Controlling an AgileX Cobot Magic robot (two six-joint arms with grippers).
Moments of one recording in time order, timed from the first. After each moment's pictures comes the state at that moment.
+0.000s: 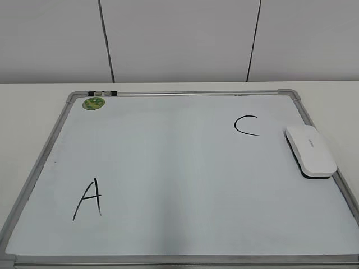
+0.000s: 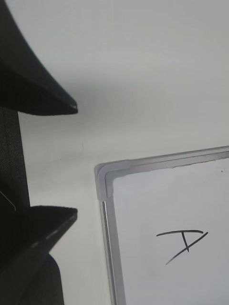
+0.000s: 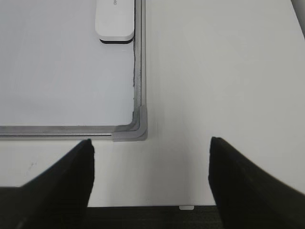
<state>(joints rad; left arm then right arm) -0.04 0.34 -0.51 -0.05 1.10 0.05 0.01 0.18 -0.50 -0.08 1.14 -0.02</state>
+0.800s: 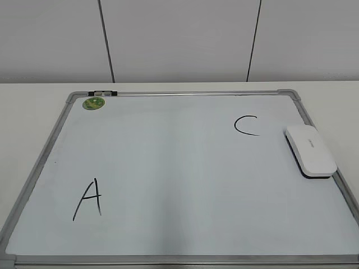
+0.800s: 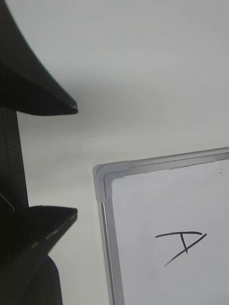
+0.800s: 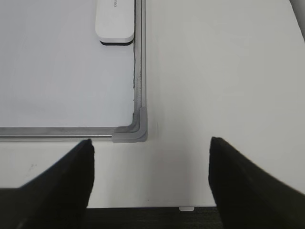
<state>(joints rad) -0.04 0.34 -0.51 -0.04 1.10 0.05 0.01 0.18 -0.50 -0.08 1.14 -0.02</state>
